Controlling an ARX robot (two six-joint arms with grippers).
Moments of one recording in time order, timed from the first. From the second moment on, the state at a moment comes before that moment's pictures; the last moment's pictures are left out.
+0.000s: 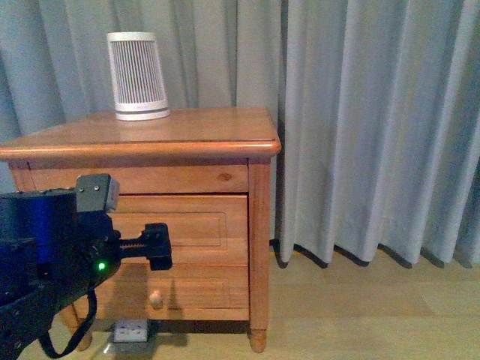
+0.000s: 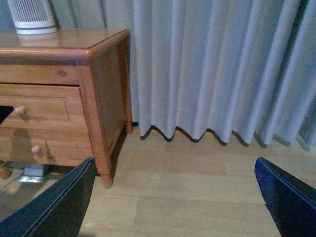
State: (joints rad) left arm -0.14 2.25 1.07 0.95 0.02 -0.09; right arm 0.00 0.00 0.01 0.00 0.00 0.00
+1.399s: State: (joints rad) left arm -0.09 2.64 1.53 0.95 0.08 0.03; right arm 0.00 0.00 0.01 0.00 0.00 0.00
